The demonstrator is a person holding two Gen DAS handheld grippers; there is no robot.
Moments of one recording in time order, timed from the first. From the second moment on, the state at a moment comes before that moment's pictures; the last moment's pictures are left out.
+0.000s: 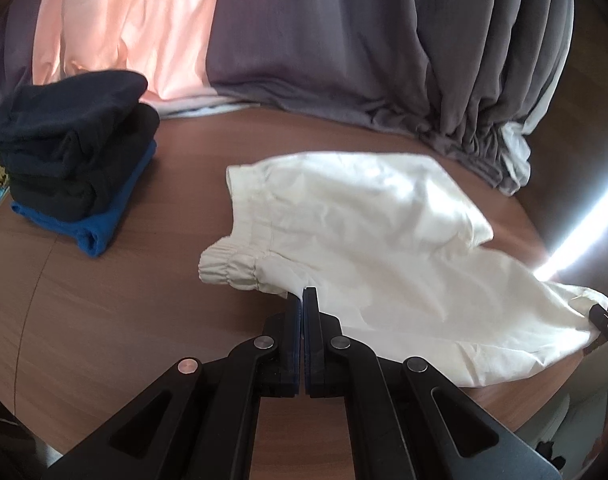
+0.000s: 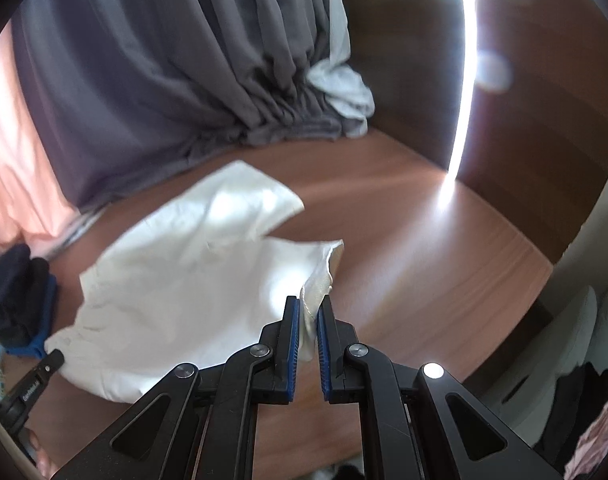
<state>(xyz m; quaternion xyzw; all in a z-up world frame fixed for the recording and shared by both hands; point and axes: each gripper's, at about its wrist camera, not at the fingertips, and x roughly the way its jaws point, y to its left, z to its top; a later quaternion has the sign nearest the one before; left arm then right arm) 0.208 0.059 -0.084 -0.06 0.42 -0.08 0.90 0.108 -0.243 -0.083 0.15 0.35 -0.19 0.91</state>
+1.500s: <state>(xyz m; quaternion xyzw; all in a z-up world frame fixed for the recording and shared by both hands) 0.382 0.039 -0.059 -0.08 0.41 0.02 0.91 0.370 -0.262 -0.070 0.09 0.31 -0.08 0.94</state>
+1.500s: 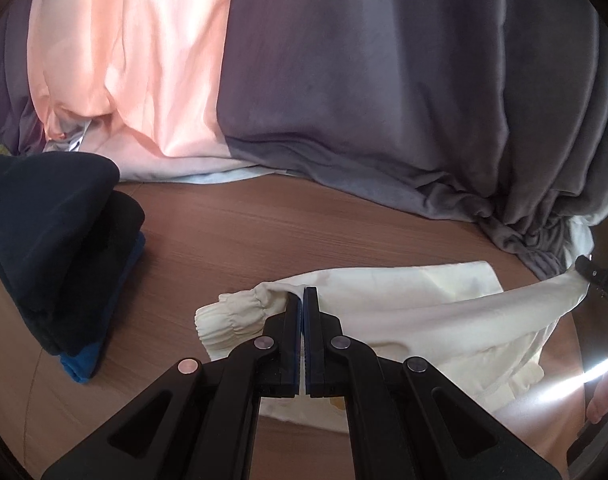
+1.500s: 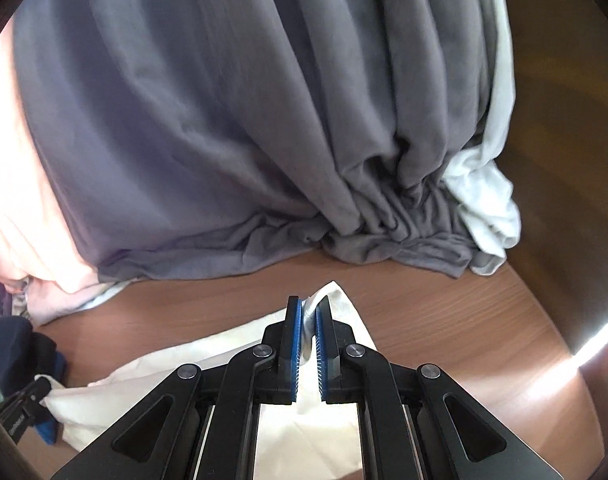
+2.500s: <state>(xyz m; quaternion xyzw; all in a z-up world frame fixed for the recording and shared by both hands) 0.400 0.067 -0.082 -0.01 0.37 0.04 0.93 0.453 -0.238 -0.126 0.02 0.32 -0.07 0.94</state>
